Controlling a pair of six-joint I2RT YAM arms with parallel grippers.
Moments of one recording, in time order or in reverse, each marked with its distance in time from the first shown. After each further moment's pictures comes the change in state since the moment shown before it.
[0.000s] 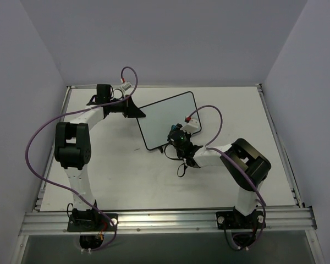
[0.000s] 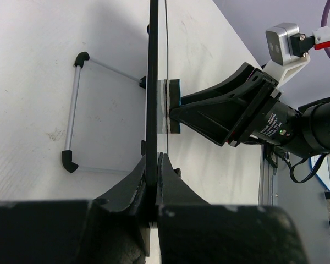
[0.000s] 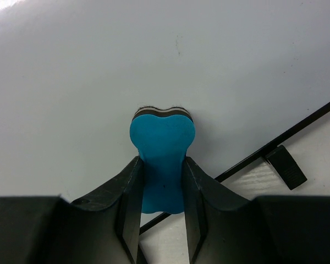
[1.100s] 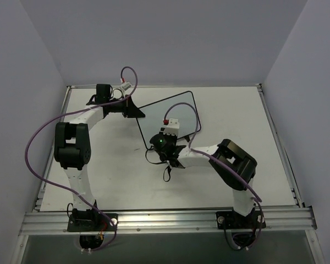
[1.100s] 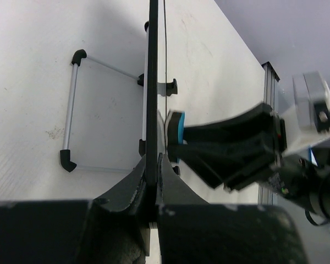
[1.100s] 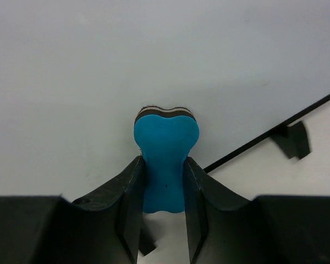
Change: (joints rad) left arm -0.001 -0.006 0.000 -0.017 -0.001 0.010; right arm 0.159 0.097 0.214 -0.278 0.235 -0.148
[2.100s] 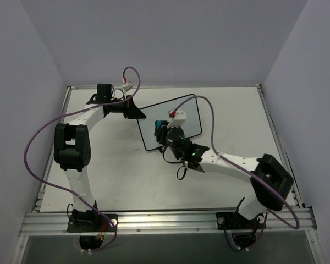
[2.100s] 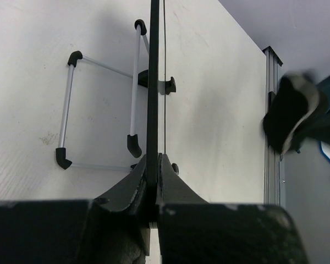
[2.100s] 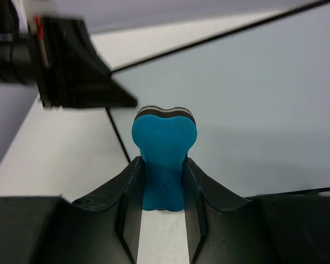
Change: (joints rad) left arm -0.009 -0.018 0.026 -0.087 0.022 0.120; right arm 0.001 -0.370 -0.113 0.101 -0.369 -0.159
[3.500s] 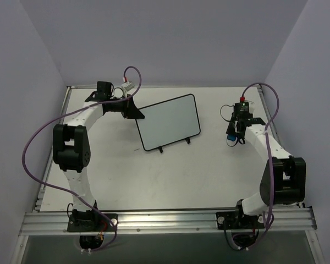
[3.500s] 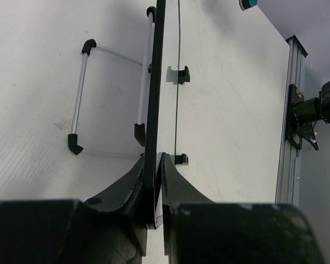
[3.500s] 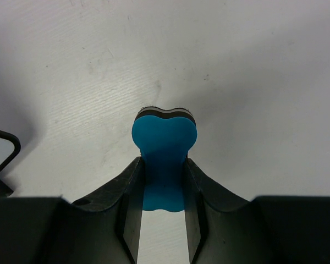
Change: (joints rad) left arm -0.005 -0.022 0.043 -0.161 -0.092 0.116; right arm -0.863 -0.063 0.124 -0.838 -0.261 -0.135
